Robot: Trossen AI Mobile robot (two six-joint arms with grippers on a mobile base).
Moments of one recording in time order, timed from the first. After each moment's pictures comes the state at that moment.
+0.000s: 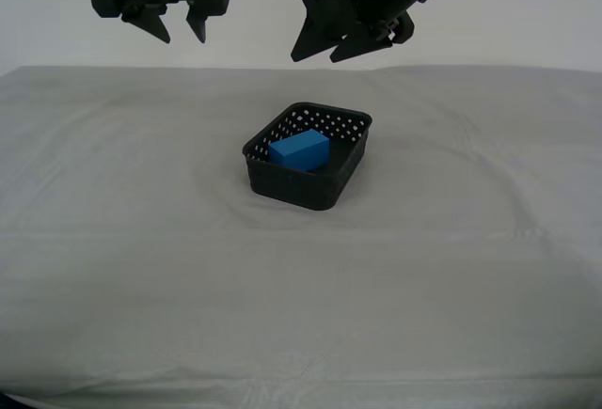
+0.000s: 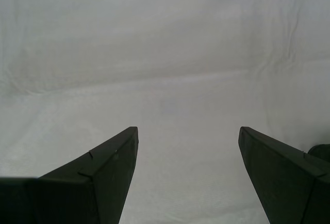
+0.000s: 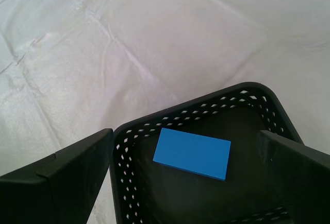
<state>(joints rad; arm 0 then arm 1) 0.60 1.83 1.21 -0.19 -0.39 -0.07 -0.26 1.96 1.47 -0.47 -0.04 -0.15</state>
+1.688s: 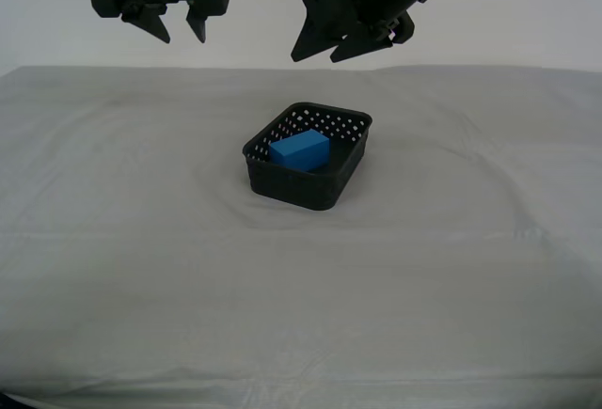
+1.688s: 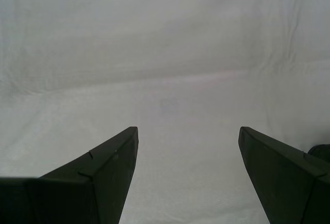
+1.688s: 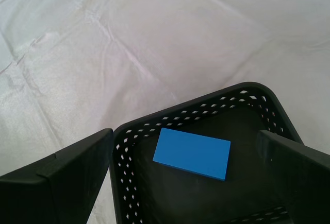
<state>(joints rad) 0.60 1.83 1.21 -0.19 -0.39 -0.07 -0.26 1.96 1.47 -0.47 -0.04 -0.15</state>
